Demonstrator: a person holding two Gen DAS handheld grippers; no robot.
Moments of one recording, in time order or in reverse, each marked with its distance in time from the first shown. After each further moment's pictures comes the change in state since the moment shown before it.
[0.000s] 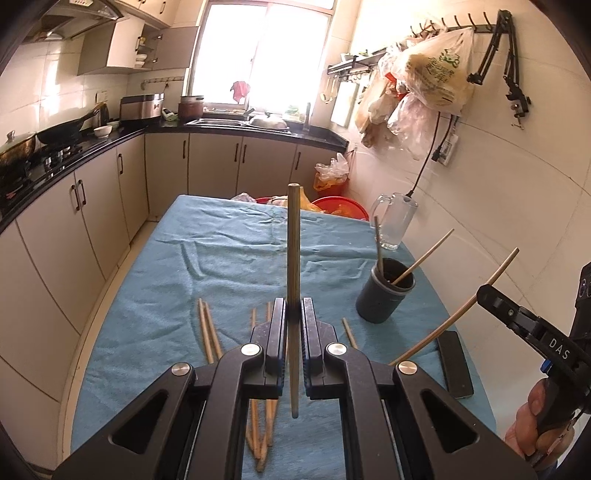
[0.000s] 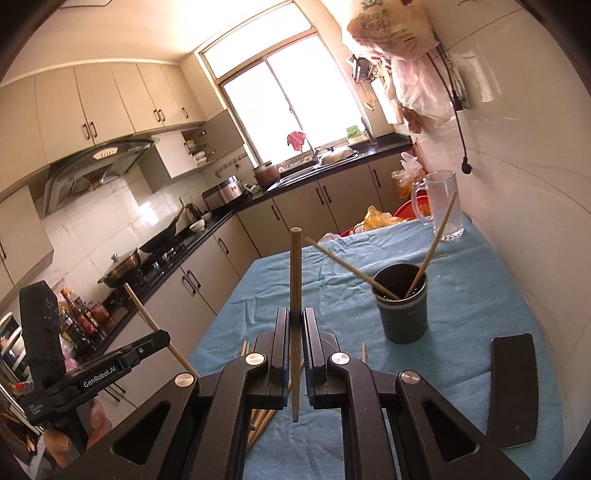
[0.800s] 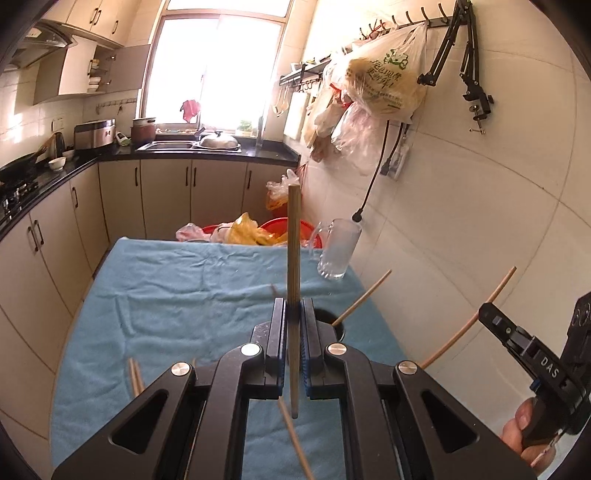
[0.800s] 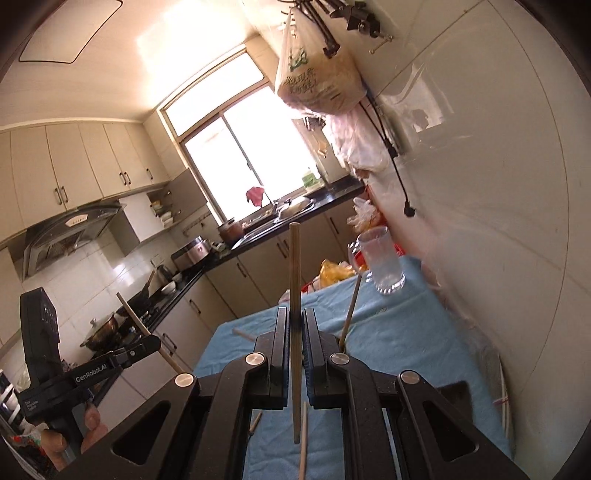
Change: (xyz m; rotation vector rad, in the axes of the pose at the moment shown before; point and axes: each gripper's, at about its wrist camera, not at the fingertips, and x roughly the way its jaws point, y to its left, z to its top) left arm 0.030 -0.101 0.076 0.076 -0.037 -0.134; right arm -0.063 -0.071 0.062 0.110 -0.198 -0.113
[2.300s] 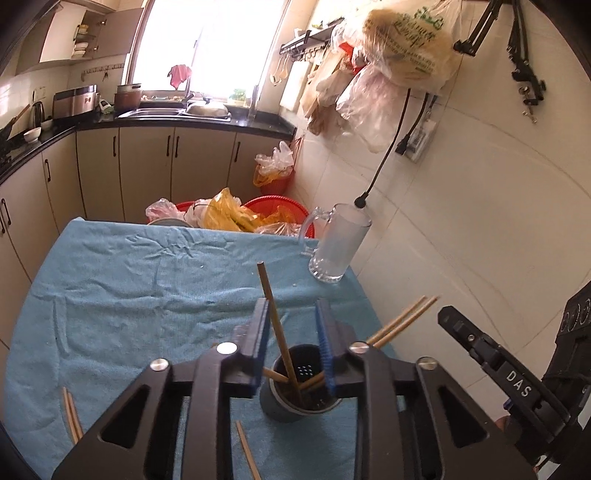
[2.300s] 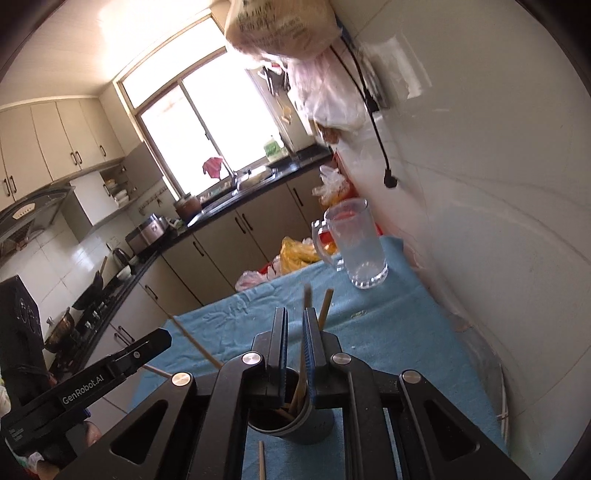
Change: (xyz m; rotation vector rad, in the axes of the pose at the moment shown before) left arm 0.142 0.000 0.023 -0.060 0.091 -0.049; right arm 0.141 -0.041 0.021 0.018 0.120 -0.135
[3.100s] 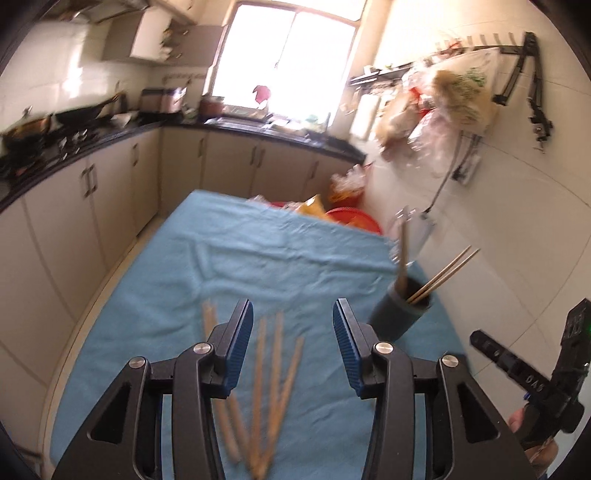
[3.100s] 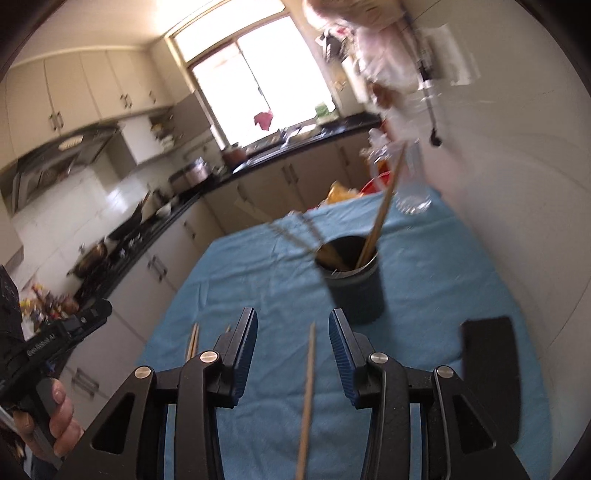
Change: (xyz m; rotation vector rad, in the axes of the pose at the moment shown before) left arm -0.170 0.122 -0.128 -0.129 -0.094 0.213; right arm -0.054 0.059 -0.123 -0.146 0.168 0.135
